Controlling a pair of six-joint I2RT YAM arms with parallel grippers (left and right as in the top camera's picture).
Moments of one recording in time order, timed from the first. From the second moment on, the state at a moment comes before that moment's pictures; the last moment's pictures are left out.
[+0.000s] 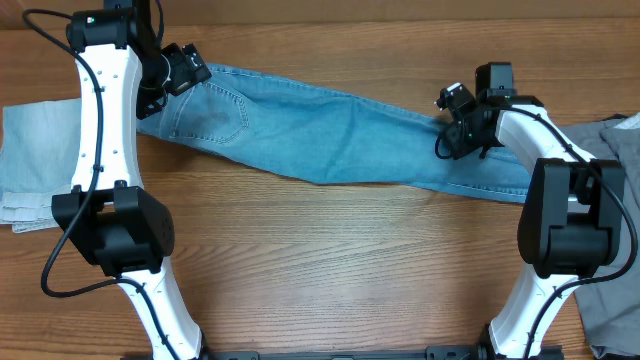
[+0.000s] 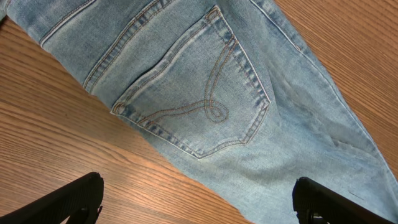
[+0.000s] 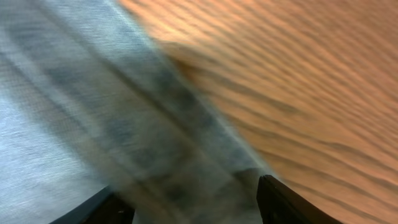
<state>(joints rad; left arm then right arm) 0.09 2.16 2.24 -1.37 0.11 -0.47 -0.04 2.08 1.42 -0.58 0.00 -0.56</state>
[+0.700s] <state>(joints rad) 0.09 2.16 2.24 -1.37 0.11 -0.47 -0.07 2.07 1.42 -0.37 0.50 -0.29</state>
